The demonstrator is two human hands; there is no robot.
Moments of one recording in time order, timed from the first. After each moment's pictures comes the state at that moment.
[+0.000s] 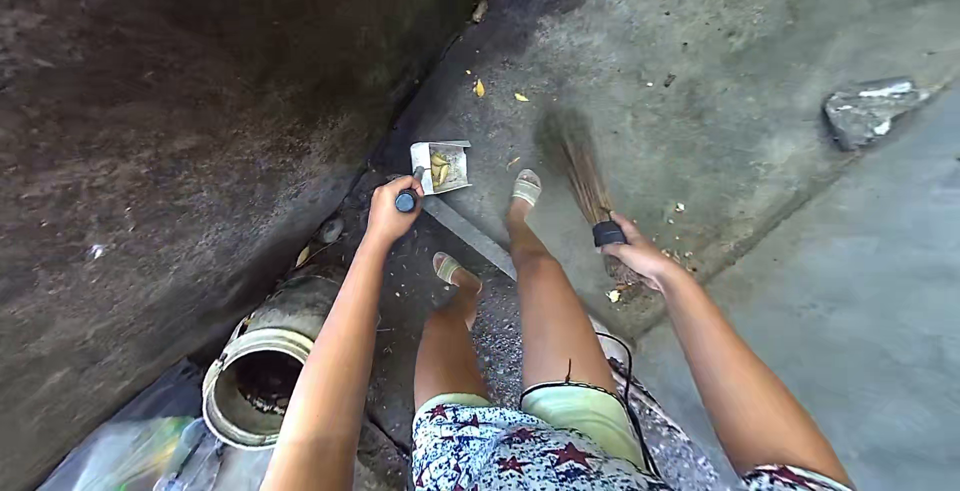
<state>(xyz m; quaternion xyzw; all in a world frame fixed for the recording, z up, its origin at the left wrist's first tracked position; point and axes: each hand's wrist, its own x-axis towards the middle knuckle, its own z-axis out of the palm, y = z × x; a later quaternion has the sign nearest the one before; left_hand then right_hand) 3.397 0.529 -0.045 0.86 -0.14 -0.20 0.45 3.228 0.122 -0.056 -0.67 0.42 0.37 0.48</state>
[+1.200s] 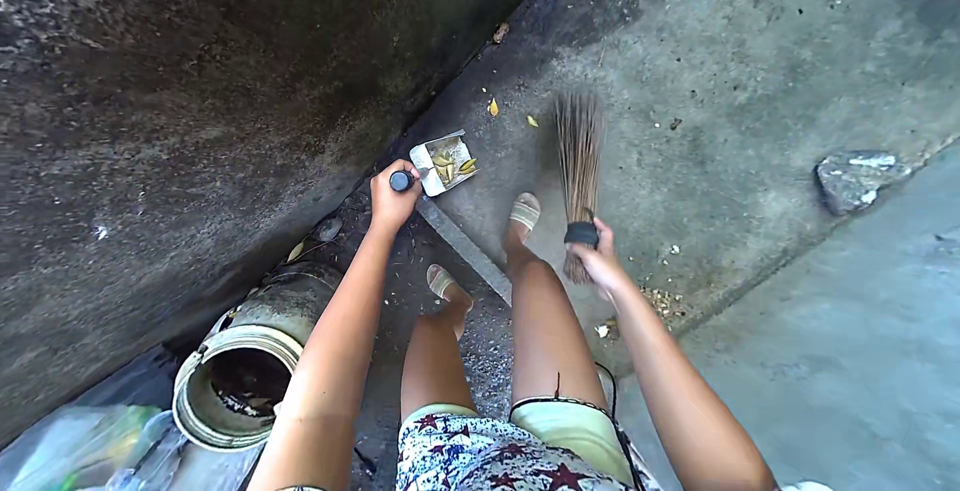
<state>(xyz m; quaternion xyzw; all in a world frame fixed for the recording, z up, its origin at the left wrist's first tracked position) 3.429 0.534 -0.056 0.86 0.02 -0.11 0.50 3.296 0.205 -0.046 -0.68 0.43 0.23 0.54</state>
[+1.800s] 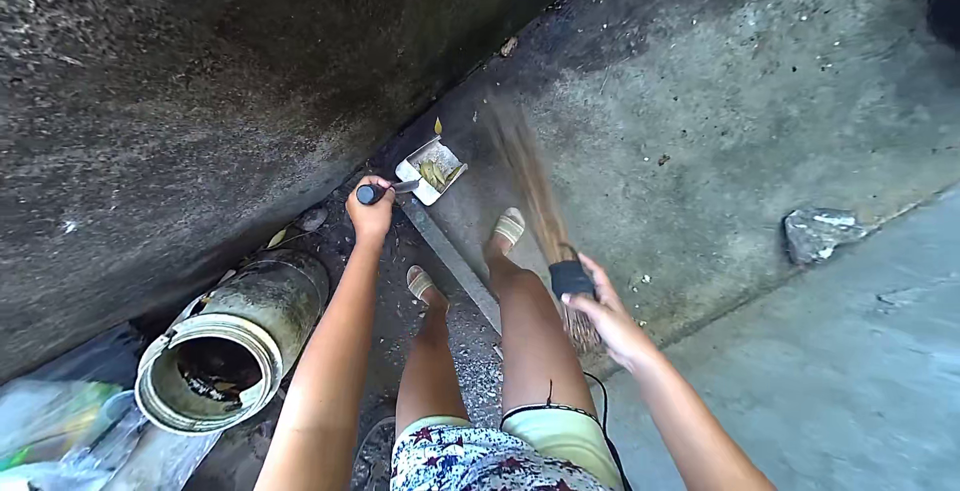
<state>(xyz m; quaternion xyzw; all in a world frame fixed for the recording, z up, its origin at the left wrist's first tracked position) 3.430 0.524 -0.068 0.80 0.27 -0.05 0.53 3.321 0.185 0.039 -0.67 0.34 0.35 0.56</state>
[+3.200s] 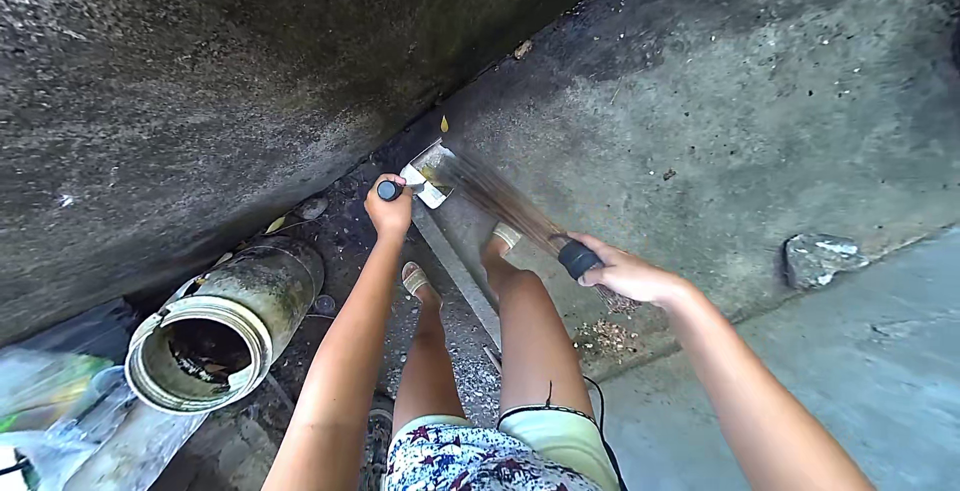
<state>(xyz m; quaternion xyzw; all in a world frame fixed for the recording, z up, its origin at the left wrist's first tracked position) 3.433 0.482 -0.057 0.80 0.36 -0.07 0.47 3.418 0.135 0.021 -0.71 0.12 0.61 0.32</state>
